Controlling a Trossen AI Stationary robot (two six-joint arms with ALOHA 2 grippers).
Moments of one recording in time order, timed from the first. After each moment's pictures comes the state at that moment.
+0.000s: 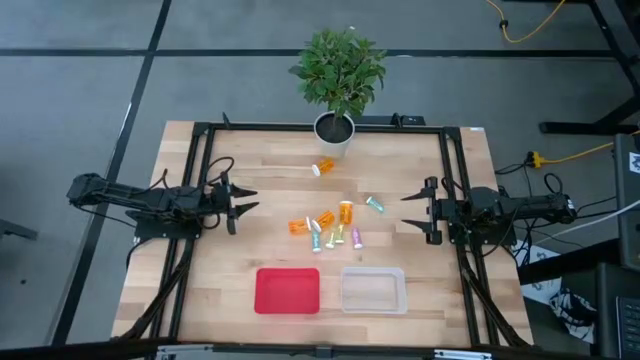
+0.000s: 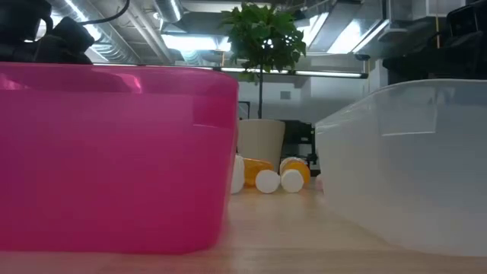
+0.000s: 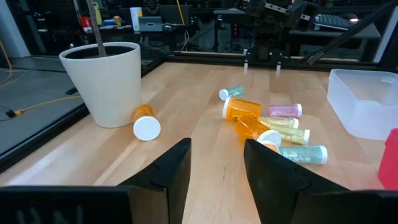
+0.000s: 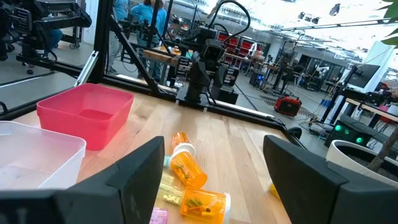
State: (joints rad) left arm -0.12 0.23 0.01 0.06 -0.40 -0.07; right arm 0.11 0.01 0.01 0.04 0.08 -0.27
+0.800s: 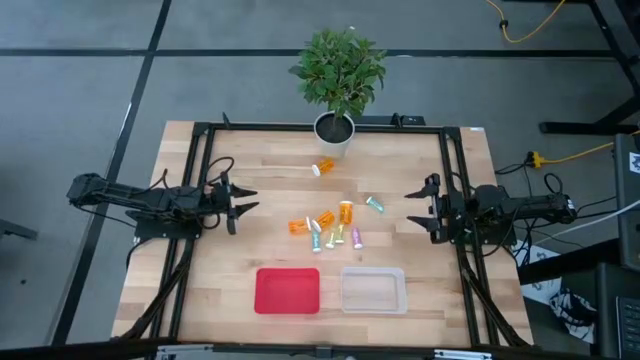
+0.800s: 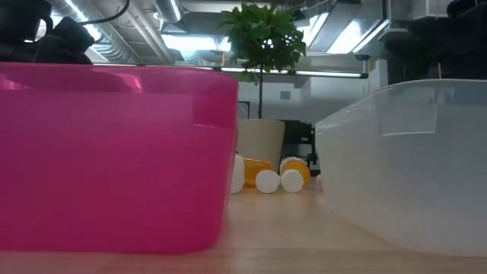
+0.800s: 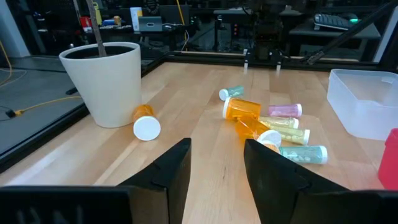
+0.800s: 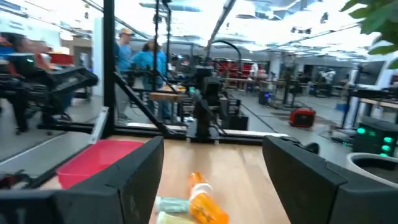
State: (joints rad) left arm -0.12 0.23 0.01 0.06 -0.40 -0.07; right arm 0.11 0.01 0.01 0.19 0.04 -0.06
